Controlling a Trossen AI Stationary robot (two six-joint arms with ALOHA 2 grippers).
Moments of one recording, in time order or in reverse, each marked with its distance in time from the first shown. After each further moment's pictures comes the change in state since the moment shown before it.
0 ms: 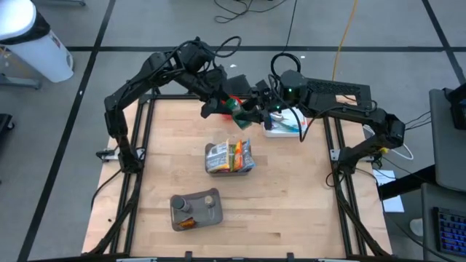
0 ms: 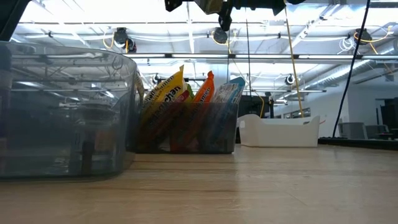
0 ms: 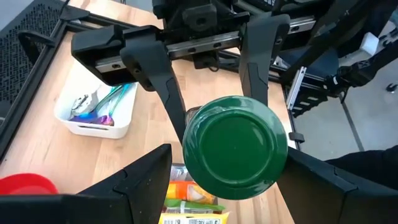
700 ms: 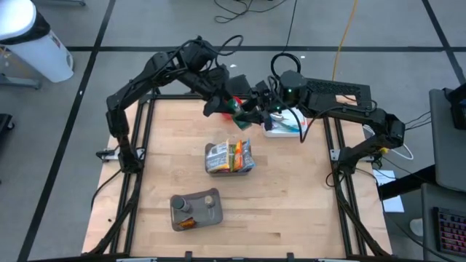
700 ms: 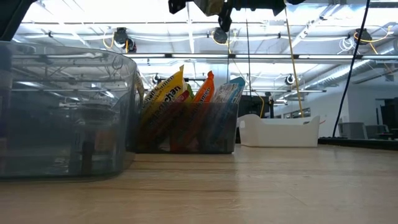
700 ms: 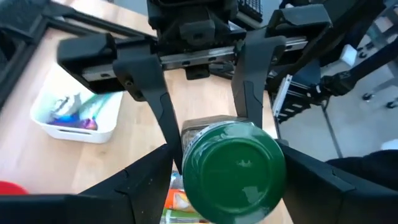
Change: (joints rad) left arm 0.004 0.024 0.000 0.038 0.059 -0.050; right arm 0.002 0.000 -0.001 -0.010 -0.005 -0.025
